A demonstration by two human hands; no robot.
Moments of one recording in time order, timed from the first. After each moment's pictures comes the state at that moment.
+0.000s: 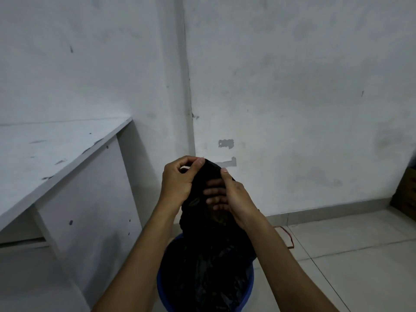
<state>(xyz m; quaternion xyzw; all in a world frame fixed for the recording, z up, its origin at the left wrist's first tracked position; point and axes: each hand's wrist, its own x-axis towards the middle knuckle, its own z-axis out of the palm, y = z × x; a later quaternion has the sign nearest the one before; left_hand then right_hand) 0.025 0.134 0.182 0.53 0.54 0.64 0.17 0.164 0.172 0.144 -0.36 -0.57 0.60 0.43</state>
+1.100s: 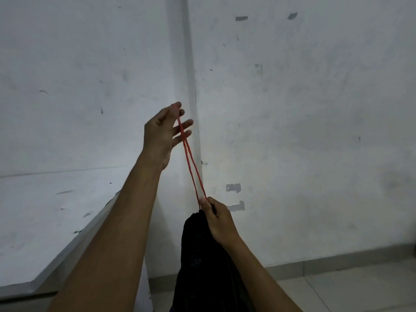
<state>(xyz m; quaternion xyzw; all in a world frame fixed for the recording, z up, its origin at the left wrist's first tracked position) -0.007 0.130 0.387 0.49 0.36 0.76 0.23 0.106 0.184 0.187 -0.27 -0.71 0.40 0.51</state>
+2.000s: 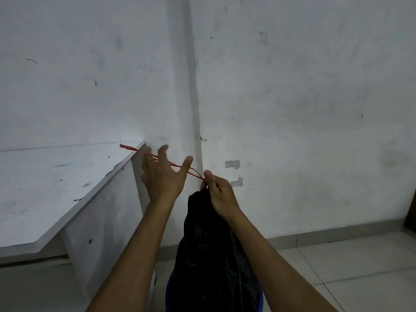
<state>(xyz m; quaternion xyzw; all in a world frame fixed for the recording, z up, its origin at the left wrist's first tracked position) -0.016 0.137 0.236 0.44 0.75 0.48 -0.14 0.112 0.190 0.177 -0.29 -0.71 0.37 0.51</state>
